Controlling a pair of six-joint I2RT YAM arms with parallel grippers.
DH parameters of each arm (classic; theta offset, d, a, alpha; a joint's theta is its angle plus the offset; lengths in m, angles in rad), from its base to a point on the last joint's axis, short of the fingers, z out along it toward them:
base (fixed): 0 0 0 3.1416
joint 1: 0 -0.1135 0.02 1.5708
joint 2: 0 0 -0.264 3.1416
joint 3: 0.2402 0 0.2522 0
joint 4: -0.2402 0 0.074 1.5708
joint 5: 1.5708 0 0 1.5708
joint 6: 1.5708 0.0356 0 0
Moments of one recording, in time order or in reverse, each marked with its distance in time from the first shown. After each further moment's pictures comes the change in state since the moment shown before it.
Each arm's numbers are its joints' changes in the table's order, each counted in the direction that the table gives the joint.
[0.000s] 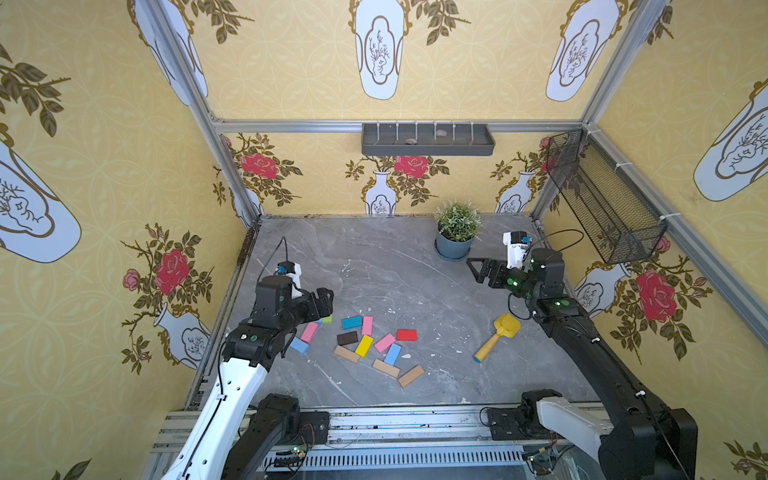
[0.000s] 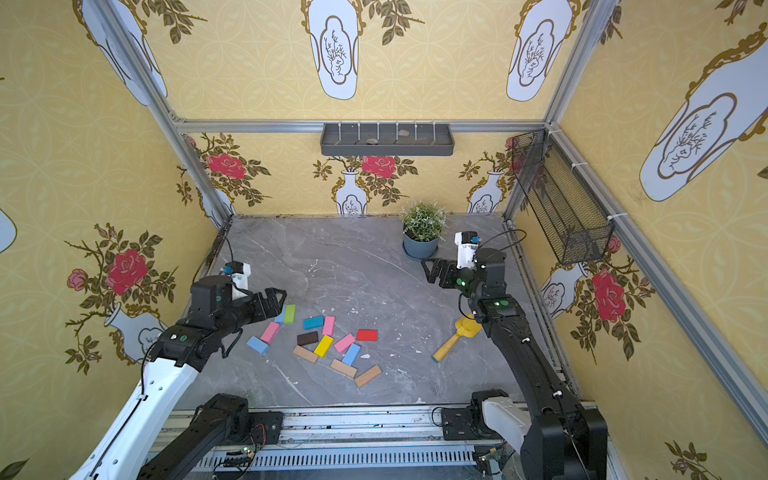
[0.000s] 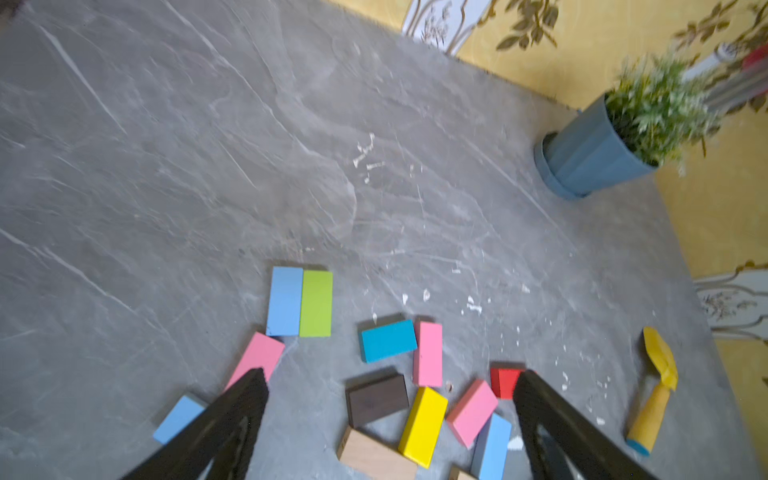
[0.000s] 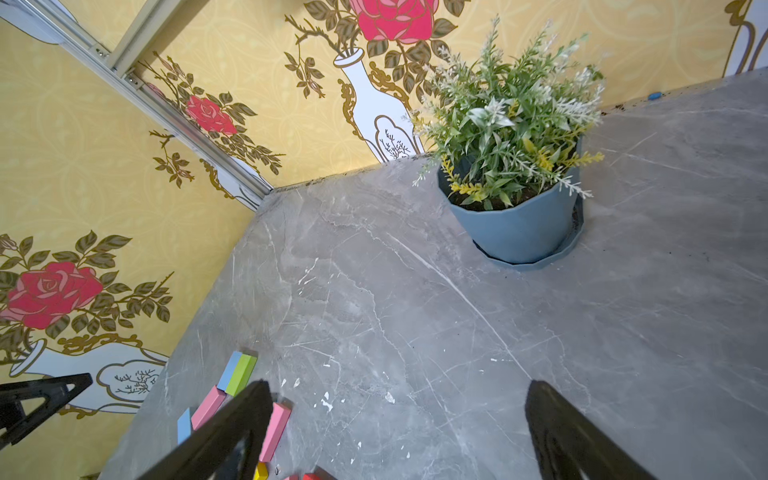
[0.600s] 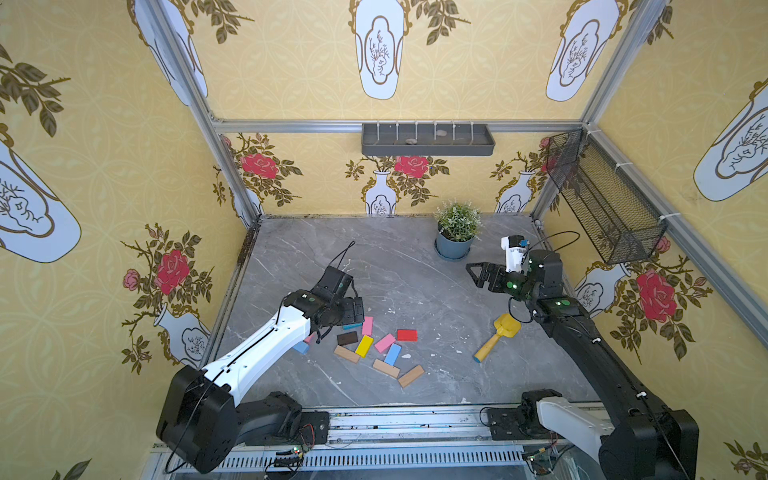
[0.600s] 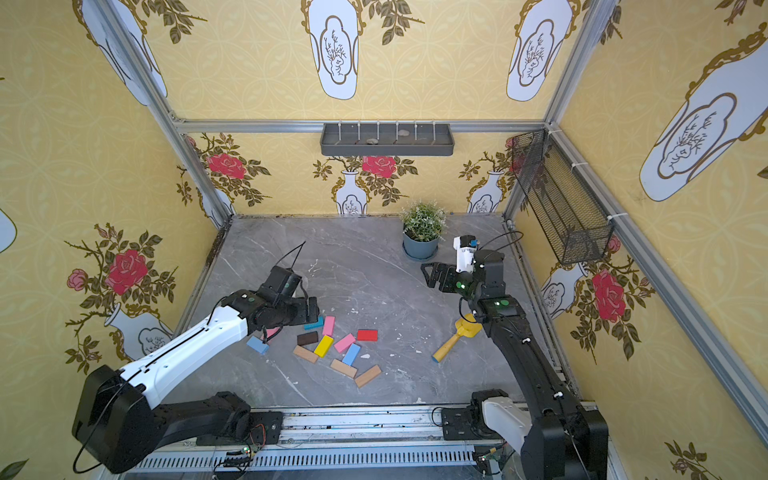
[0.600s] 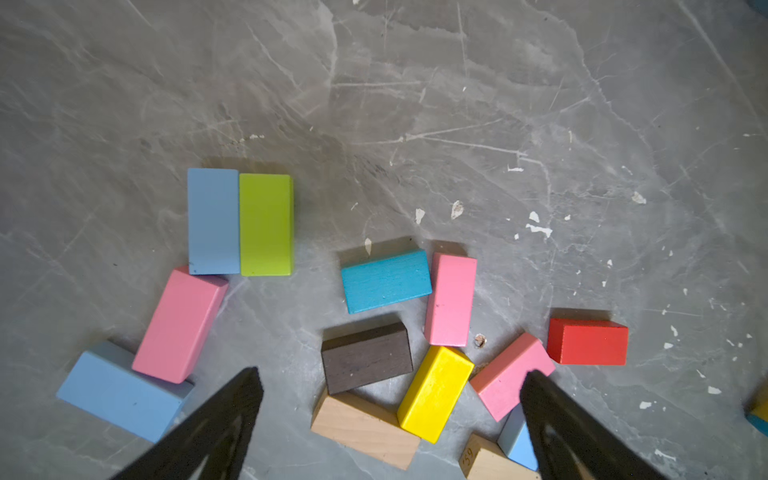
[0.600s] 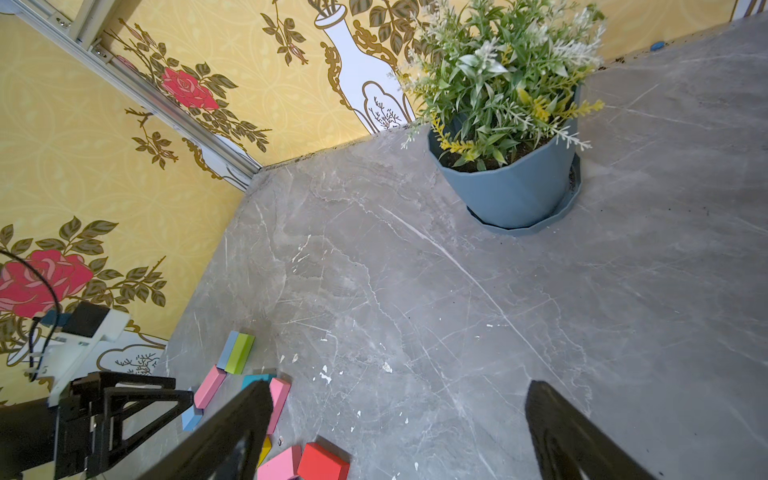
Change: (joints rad) left arm 0.294 0.475 0.108 -0.051 -0.190 -0.177; right arm -0.005 -0.003 0.007 -0.092 0.000 -0.004
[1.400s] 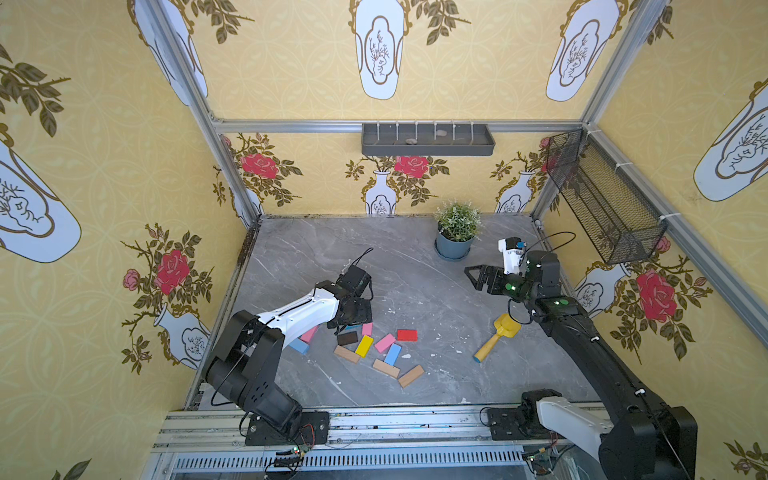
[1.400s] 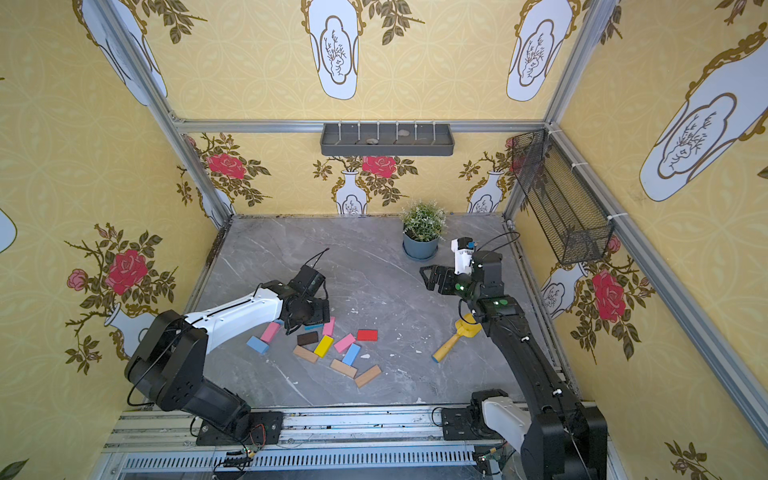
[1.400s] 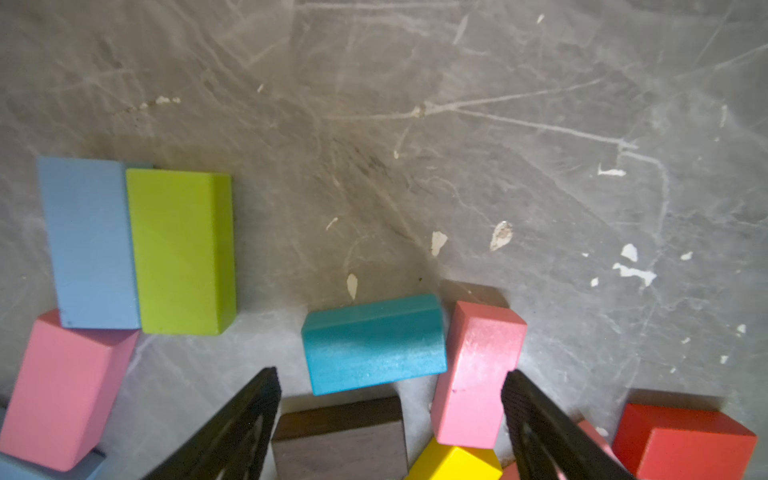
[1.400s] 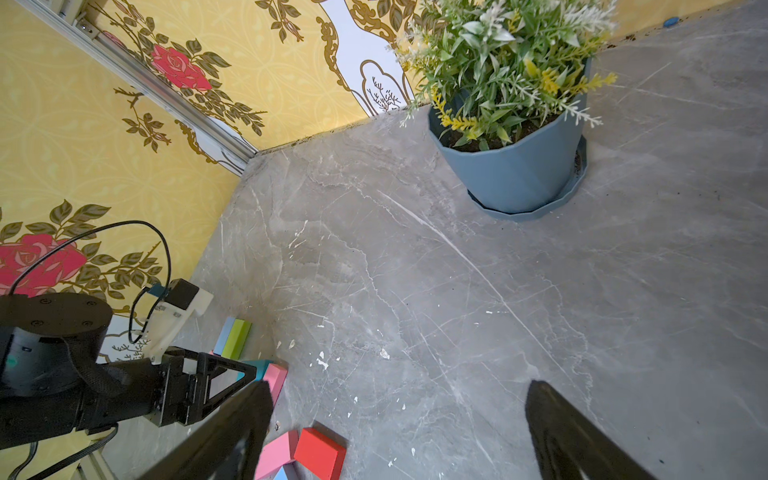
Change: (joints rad) left arm 0.028 0.296 0.040 0.083 -0.019 -0.061; right arm -0.005 0.012 -0.005 -0.021 -0.011 -0.021
